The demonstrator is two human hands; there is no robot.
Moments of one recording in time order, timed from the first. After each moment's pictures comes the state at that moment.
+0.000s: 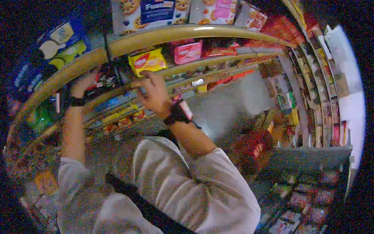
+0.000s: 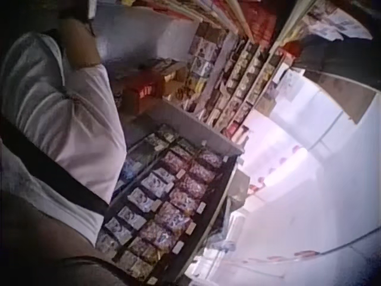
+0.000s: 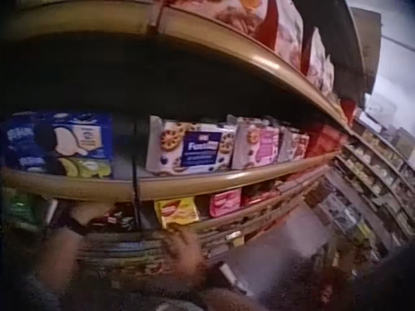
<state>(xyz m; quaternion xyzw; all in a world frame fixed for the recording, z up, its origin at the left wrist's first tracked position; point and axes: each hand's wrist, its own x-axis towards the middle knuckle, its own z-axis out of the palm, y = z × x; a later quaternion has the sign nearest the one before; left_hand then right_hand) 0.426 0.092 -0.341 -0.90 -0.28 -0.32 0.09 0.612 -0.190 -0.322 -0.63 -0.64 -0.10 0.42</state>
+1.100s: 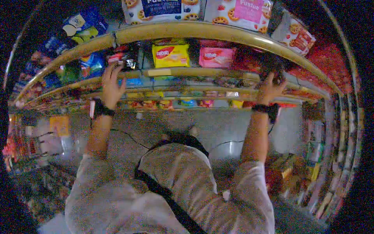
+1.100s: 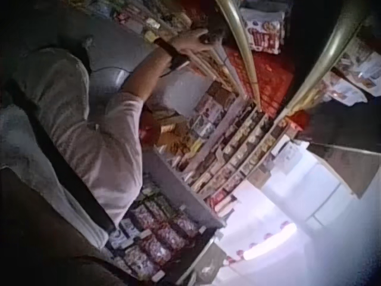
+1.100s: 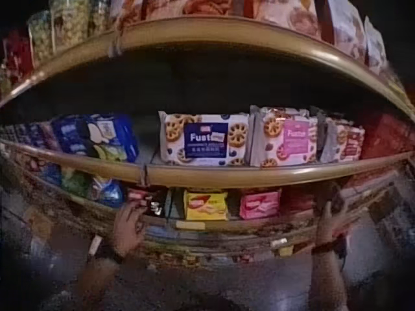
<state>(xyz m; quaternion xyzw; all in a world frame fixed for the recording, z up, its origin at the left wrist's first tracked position) 0.410 -0.101 -0.314 -0.85 -0.40 -0.35 0.05 0.932 -0.282 -0.305 -0.69 -0.26 -0.21 0.64</state>
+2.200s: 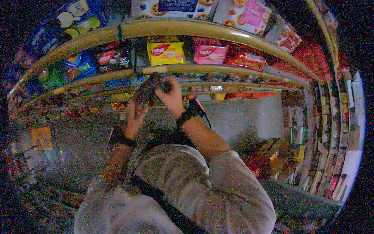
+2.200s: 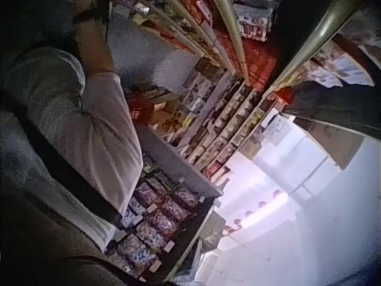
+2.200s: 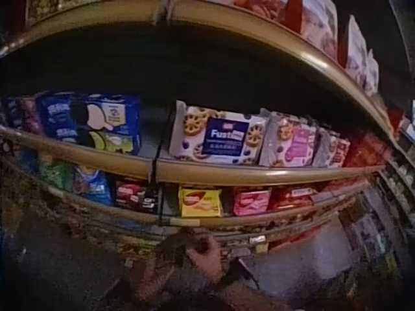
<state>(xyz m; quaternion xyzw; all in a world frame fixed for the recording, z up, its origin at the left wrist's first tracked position) 0.448 -0.228 -0.390 -0.61 -0.40 -0.41 -0.55 0.632 -0.219 -0.381 -0.56 -0.44 0.30 0.63</state>
